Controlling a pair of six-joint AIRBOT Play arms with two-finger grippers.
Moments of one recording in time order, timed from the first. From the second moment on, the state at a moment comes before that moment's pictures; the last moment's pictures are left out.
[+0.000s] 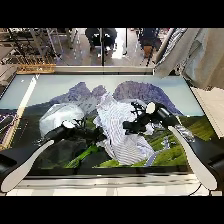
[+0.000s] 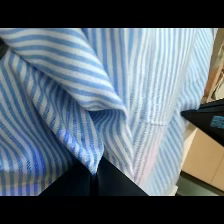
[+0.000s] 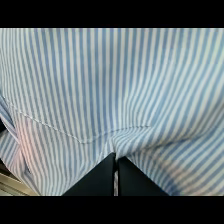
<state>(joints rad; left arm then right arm) -0.35 -1.66 1.04 0.36 -0.88 -1.29 0.25 -1.60 1.34 -1.06 1.25 1.63</state>
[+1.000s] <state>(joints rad) -0.41 -1.35 1.38 0.82 -1.29 -1.39 0.17 -1.39 1.53 -1.17 1.57 1.32</state>
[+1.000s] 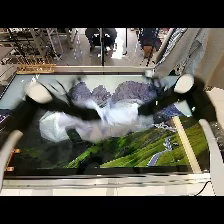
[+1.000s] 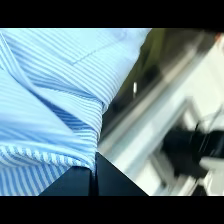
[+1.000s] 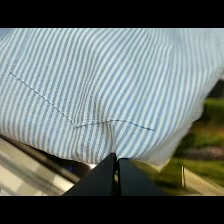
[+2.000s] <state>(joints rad) -0.19 -1.52 1.11 0.70 -0.71 -1.37 0.26 -1.68 1.32 -0.94 0.84 1.44</state>
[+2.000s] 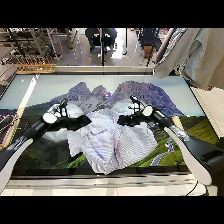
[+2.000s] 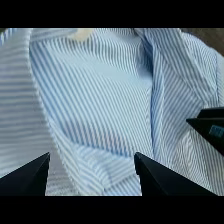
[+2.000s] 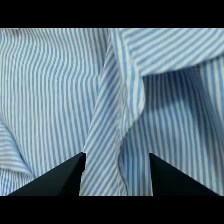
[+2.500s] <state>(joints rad) -0.16 -1.77 1.36 0.88 -0.84 -1.53 0.28 -1.79 1.49 -0.94 0.86 1.46</state>
